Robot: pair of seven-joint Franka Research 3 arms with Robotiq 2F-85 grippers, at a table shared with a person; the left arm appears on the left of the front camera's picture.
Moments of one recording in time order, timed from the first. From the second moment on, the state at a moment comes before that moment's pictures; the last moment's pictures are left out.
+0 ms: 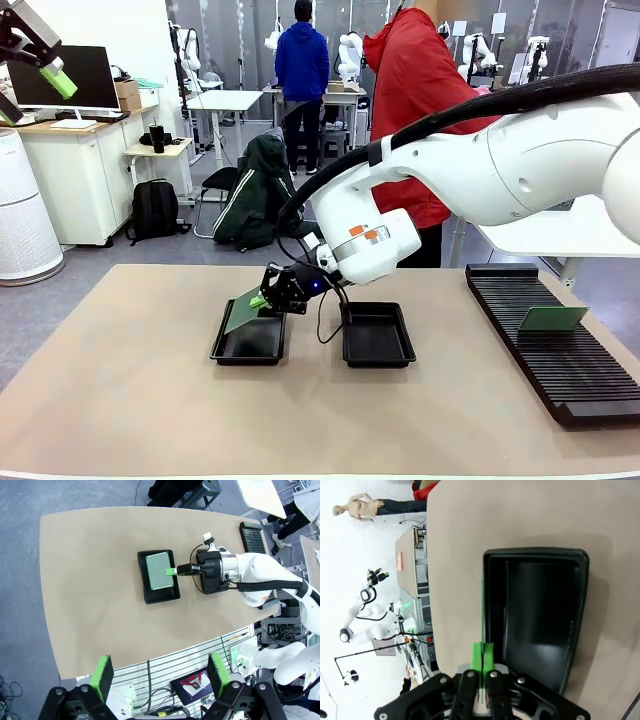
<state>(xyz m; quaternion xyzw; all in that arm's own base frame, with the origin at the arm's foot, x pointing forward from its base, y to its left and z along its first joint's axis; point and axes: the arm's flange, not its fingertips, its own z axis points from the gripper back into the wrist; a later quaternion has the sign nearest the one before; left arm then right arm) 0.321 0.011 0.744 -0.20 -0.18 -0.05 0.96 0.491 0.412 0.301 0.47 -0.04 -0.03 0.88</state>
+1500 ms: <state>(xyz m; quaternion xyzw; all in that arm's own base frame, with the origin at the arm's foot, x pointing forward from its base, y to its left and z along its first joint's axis) 0.321 0.011 0.744 -0.20 -0.18 -0.05 0.96 0.488 0.438 0.310 0.33 0.00 -0.01 0.94</state>
